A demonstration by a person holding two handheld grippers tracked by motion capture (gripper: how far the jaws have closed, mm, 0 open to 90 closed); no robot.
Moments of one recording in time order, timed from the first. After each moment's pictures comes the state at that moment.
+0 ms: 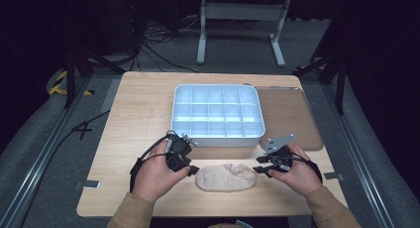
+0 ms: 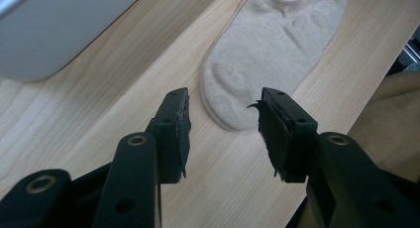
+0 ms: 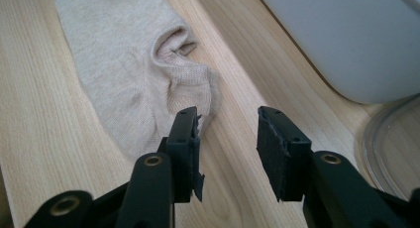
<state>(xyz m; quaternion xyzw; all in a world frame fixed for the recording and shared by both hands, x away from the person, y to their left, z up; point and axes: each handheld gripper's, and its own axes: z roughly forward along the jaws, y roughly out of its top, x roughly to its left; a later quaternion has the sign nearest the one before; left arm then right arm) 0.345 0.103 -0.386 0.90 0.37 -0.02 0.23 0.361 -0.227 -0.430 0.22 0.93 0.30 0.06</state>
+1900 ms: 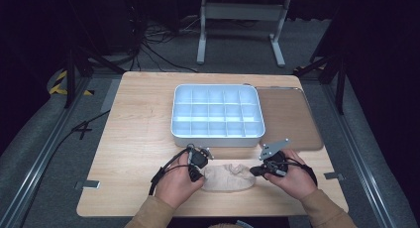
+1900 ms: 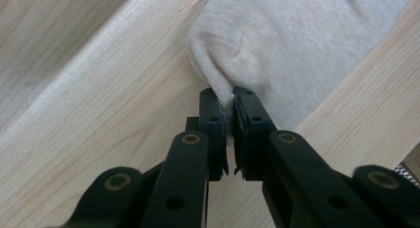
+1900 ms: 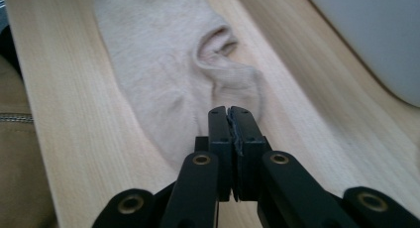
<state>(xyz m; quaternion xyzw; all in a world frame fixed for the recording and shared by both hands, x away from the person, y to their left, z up) 0.340 0.060 -0.435 0.91 0.39 -0.02 0.14 0.348 -0.212 -0.434 0.22 0.93 0.30 0.03</state>
